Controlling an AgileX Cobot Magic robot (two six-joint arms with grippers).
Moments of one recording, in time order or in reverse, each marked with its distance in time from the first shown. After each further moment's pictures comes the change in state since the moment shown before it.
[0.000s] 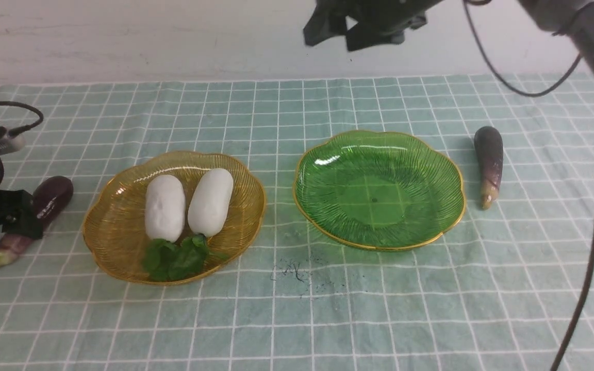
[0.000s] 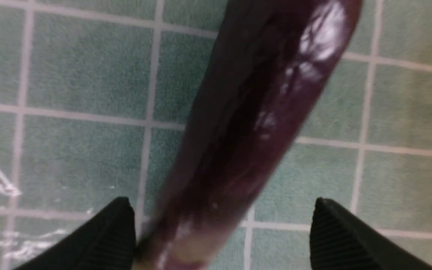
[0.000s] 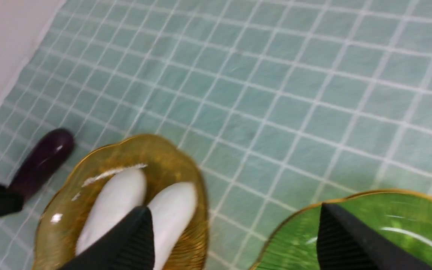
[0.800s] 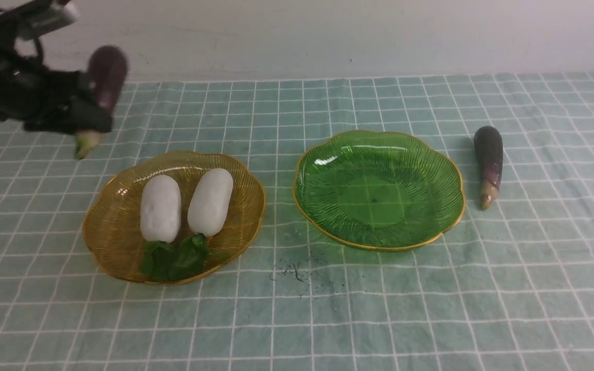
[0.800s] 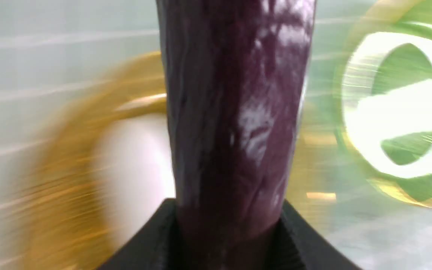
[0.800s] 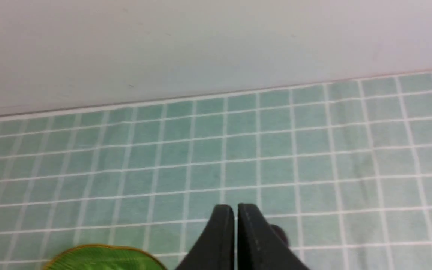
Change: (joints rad) right arm -0.343 -0.137 0.084 -0.313 0.017 0.076; left arm -0.342 -0.152 -0.327 -0.201 0.314 -0.085
